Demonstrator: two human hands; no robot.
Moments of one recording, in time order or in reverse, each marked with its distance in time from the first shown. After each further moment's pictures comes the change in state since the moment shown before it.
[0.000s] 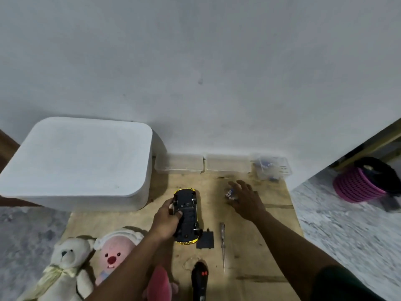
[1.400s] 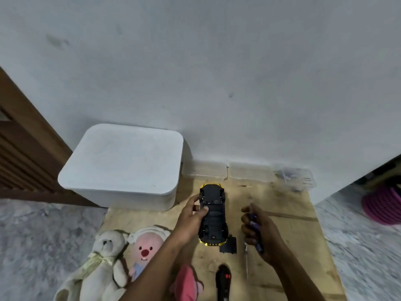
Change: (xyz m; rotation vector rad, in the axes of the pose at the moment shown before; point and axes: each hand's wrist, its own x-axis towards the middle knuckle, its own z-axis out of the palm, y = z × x) left_hand -0.078 0.058 -0.032 -0.357 -0.083 0.088; right_hand -0.110 -0.119 -0.060 1.800 -0.201 0.256
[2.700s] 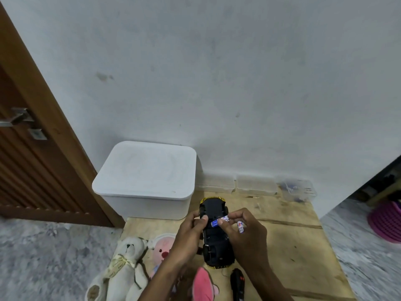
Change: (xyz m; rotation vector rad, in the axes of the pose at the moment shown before) left_hand -0.087 0.015 -0.039 -0.053 -0.015 0.094; right_hand -0.069 0.026 0.121 -0.834 0.438 -0.710
